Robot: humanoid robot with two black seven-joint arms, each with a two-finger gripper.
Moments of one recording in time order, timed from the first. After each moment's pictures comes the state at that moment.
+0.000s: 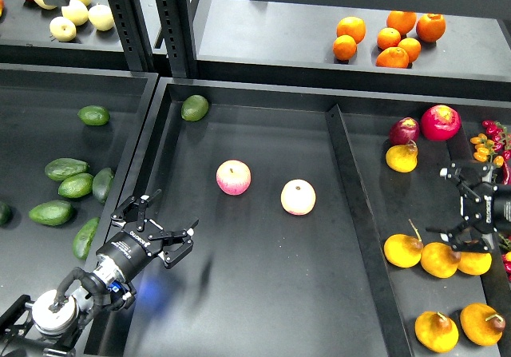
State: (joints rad) left arm -0.07 0.00 -1.37 -0.85 -0.12 -0.49 0.49; right arm 0.58 -0.74 0.59 1.00 0.27 0.58 -0.49
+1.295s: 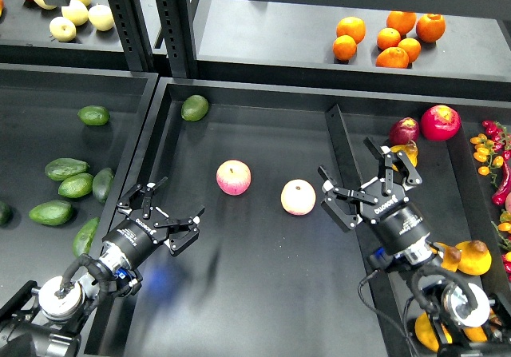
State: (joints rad) left arm -0.15 0.00 -1.35 -0.85 -0.15 -0.49 0.49; right arm 0.02 0.01 1.37 1.18 0.31 0.58 -0.49
